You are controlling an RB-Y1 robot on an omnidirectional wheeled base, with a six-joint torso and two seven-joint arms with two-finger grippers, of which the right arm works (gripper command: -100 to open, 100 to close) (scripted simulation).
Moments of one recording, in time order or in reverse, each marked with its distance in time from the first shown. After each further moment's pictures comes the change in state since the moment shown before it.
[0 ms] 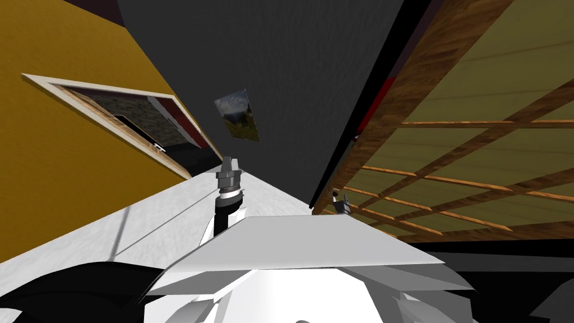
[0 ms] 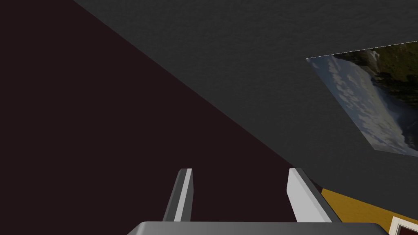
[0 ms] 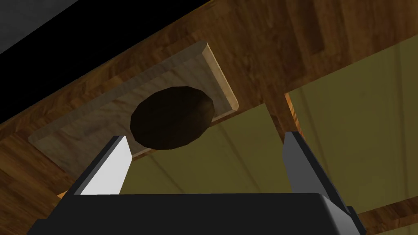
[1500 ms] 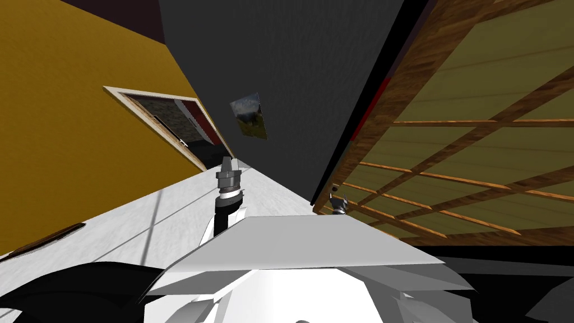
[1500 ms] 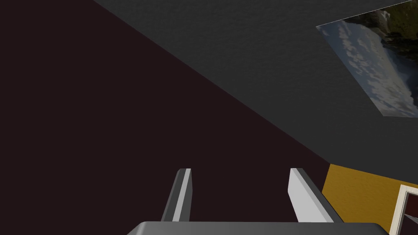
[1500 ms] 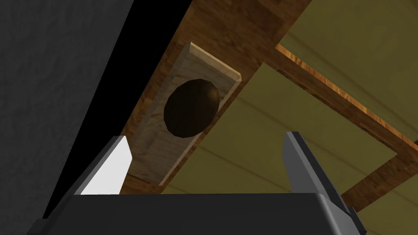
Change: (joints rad) arm -0.044 0.054 -0.005 -0.019 -0.110 0.053 -0.374
